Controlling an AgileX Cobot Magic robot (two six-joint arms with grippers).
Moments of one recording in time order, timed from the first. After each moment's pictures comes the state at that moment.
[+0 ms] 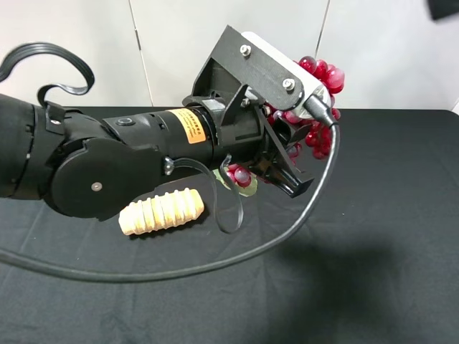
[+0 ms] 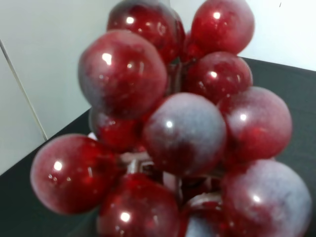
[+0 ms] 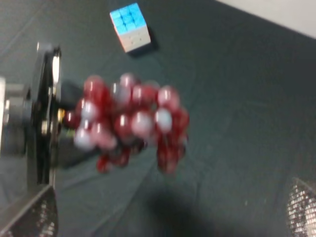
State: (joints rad) left arm -1.06 1.62 -0.79 -0.20 -0.64 0.29; right arm 0.52 0.91 -1.30 0.14 1.22 -0.06
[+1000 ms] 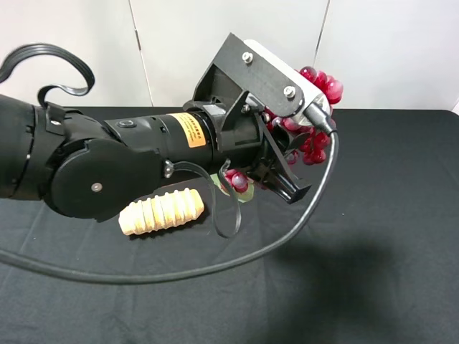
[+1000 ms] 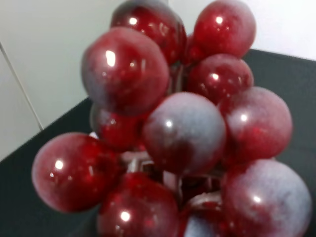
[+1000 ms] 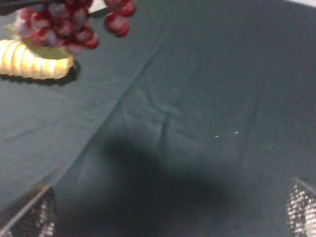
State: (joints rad) left arm -1.06 1.62 -0.79 -0.20 -0.60 0.29; right arm 0.52 0.11 -0.57 0.02 1.09 -0.02
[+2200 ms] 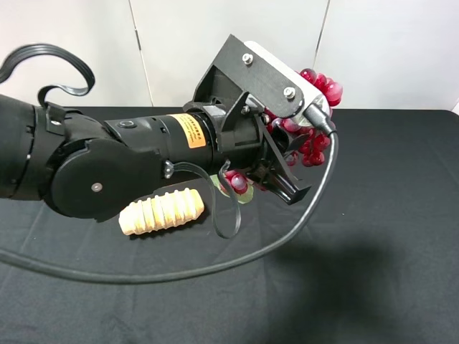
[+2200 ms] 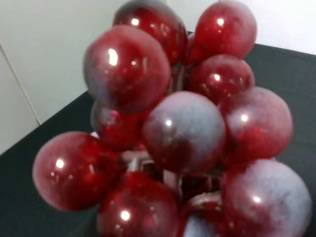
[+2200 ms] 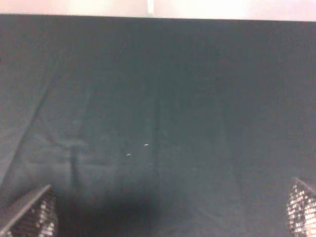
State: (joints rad) left arm -1.06 1.62 -0.79 -0.20 -0.60 0.28; right arm 0.12 0.00 -0.49 0.01 1.02 -0.01
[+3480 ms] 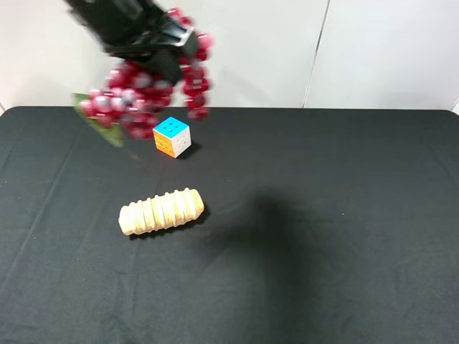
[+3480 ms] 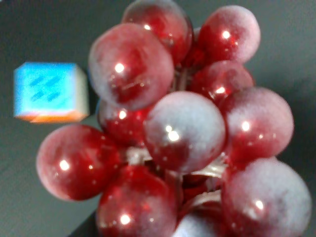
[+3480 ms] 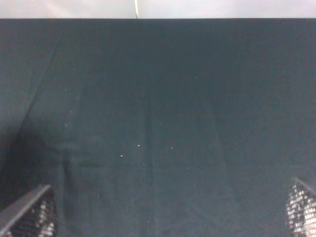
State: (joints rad) left arm -0.63 1.55 -1.40 0.08 0.86 -0.05; right arm 0.10 0.00 -0.49 0.01 1.02 -0.01
